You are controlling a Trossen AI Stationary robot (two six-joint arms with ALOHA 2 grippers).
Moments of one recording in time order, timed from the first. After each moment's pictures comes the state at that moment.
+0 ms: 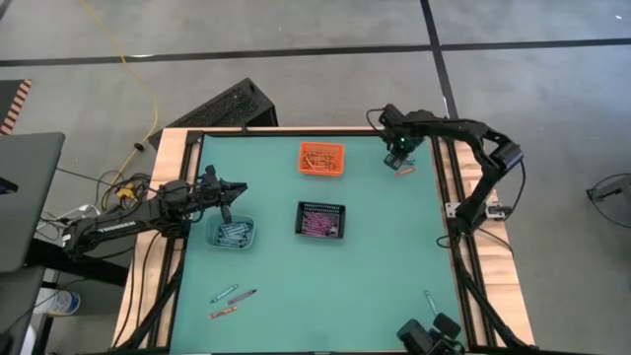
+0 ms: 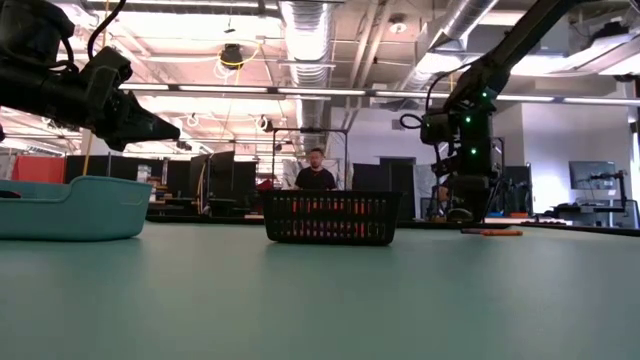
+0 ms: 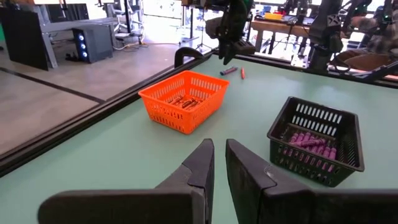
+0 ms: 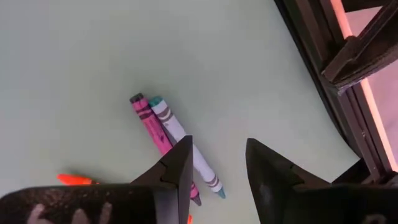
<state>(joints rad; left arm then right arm) 0.31 0.10 0.02 0.01 -0.14 -0.08 -0.88 1.72 1.07 -0.76 0.26 -0.25</state>
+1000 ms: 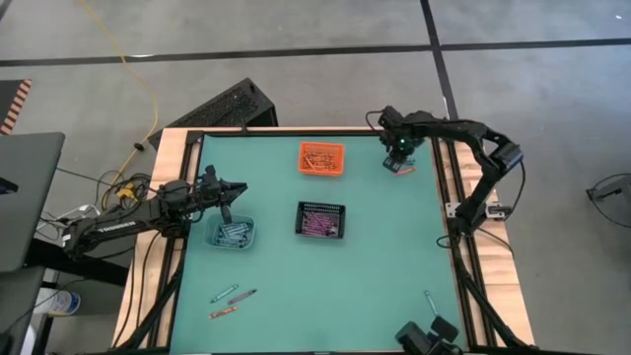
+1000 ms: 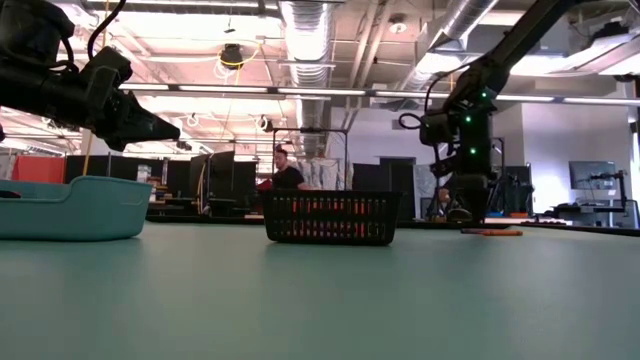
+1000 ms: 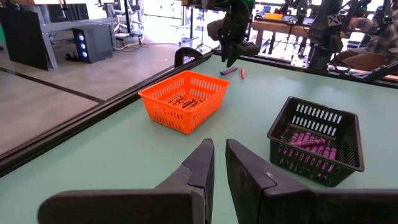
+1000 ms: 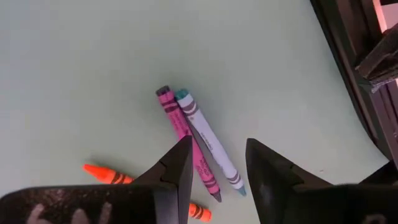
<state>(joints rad) 0.31 0.10 0.02 0.01 -0.14 -0.08 -0.87 1.72 1.06 -0.78 0.21 -0.23</state>
